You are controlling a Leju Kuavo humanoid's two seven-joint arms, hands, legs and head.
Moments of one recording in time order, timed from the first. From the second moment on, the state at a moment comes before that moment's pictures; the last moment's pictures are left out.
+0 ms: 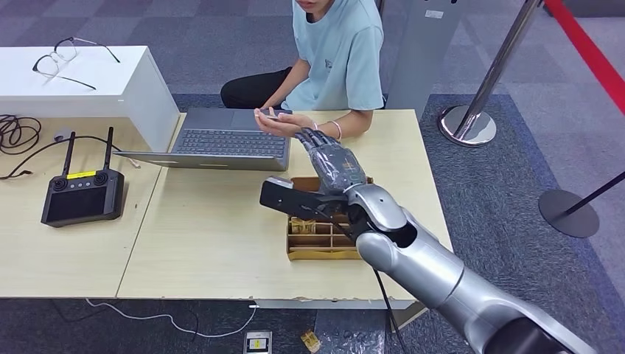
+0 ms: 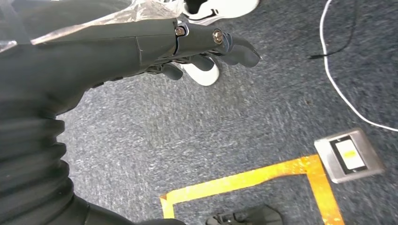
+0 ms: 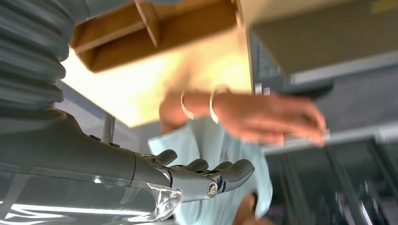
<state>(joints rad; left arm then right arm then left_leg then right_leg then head) -0.13 0.03 -1.18 -0.20 0.58 0.62 0.10 -0.74 -0.16 0.89 -1.41 0.68 -0.09 0.55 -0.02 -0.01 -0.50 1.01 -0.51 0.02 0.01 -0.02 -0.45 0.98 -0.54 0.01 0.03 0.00</state>
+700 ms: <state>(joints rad) -0.11 0.04 -1.18 -0.21 0.59 0.61 0.10 -0.76 -0.21 0.98 -1.40 0.58 0.02 0.60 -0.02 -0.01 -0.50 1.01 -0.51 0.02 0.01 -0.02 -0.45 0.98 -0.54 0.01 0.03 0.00</state>
